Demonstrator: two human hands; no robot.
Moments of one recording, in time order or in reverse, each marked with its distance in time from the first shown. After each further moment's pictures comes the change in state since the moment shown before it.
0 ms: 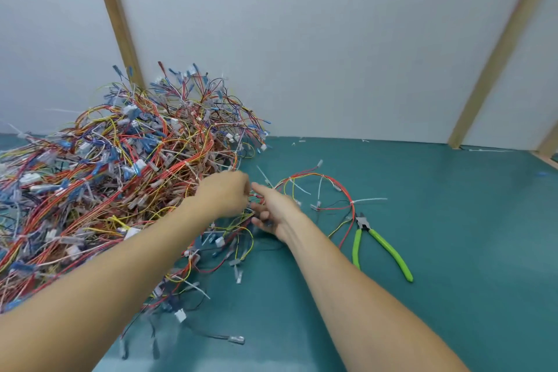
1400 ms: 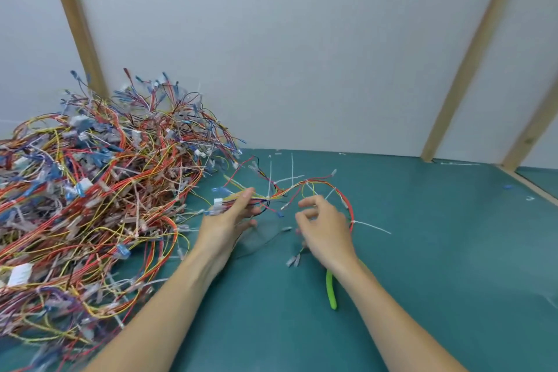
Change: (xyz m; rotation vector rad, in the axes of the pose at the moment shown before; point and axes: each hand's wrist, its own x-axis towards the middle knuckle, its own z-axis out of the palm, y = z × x) left_hand 0.004 0.062 0.066 -1.929 0.161 -0.156; right_hand -0.024 -0.007 -0.130 -0.759 0.340 -0.656
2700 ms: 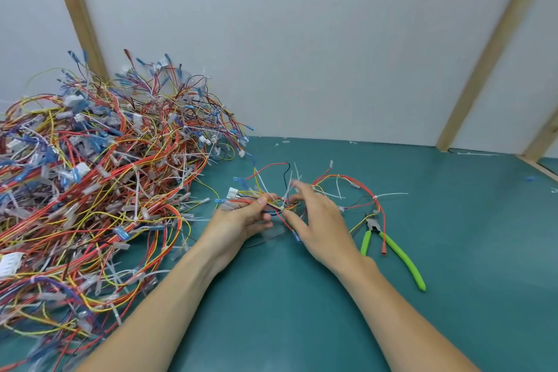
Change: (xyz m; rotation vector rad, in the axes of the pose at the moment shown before) left_hand 0.004 -0.012 -0.013 0.038 -0.207 -0.092; right_hand 0.015 0.024 0.027 -0.241 -0.044 -0.397
